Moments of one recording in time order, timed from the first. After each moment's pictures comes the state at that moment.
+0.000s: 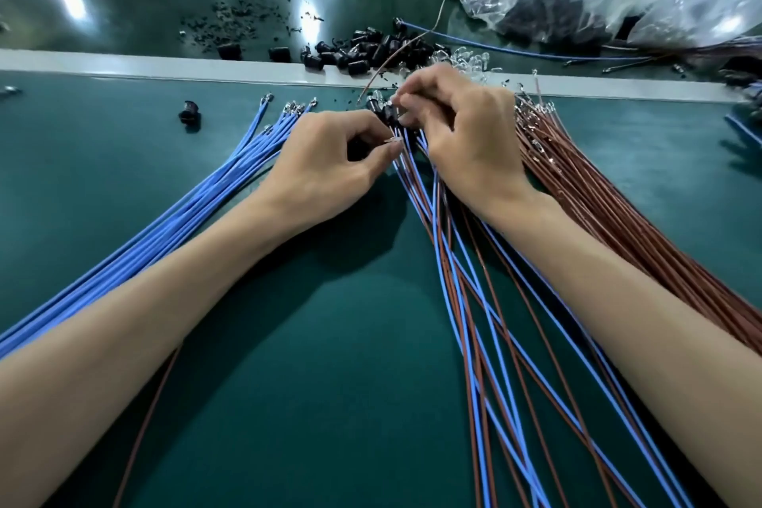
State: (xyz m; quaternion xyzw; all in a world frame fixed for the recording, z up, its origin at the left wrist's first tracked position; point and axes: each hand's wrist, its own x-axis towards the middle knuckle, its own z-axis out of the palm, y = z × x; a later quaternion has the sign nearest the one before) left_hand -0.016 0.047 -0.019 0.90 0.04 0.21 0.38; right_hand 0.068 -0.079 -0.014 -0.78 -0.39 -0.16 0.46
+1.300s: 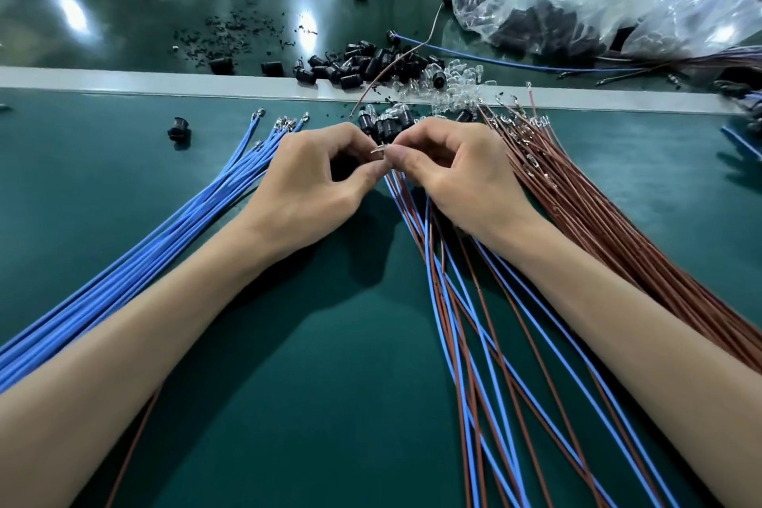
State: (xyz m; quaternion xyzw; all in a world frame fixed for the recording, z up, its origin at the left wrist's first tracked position) left_hand -0.017 0.043 -0.021 0.88 0.05 0.21 0.42; right_hand 0.062 -0.096 -0.016 -0.79 -0.35 0.02 0.50
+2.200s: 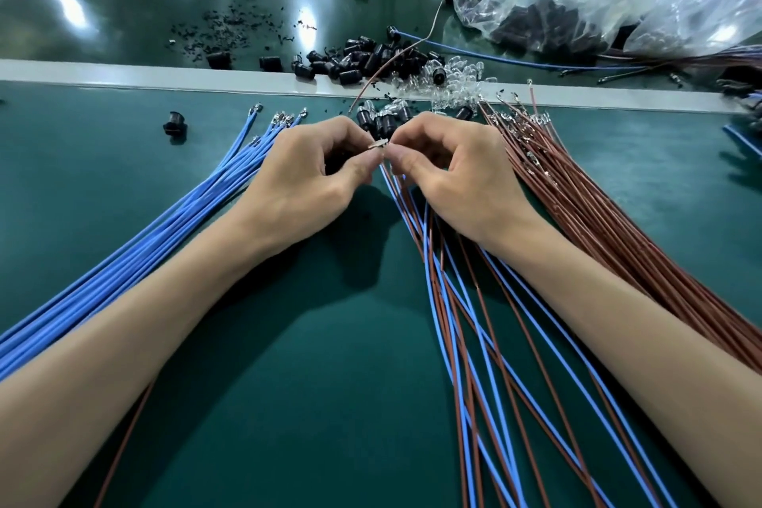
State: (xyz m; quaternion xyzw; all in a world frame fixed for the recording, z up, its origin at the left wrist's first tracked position) left_hand -0.015 0.048 -0.019 0.86 0.04 0.19 0.47; right_hand 0.064 -0.095 -0.016 -0.78 -0.39 -0.01 0.49
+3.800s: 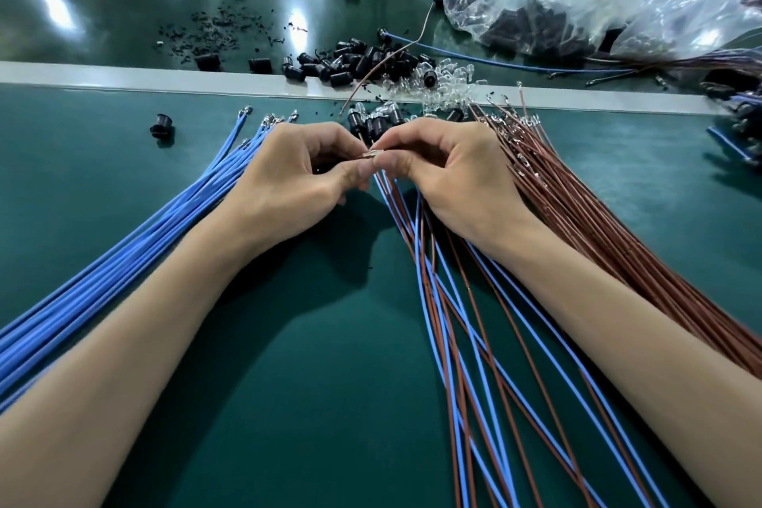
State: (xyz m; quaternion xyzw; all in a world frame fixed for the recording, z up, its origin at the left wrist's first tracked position) left_hand -0.017 0.047 -0.014 0.83 0.04 0.16 0.54; right_hand 0.068 -0.096 -0.020 -0.75 -0.39 0.01 0.54
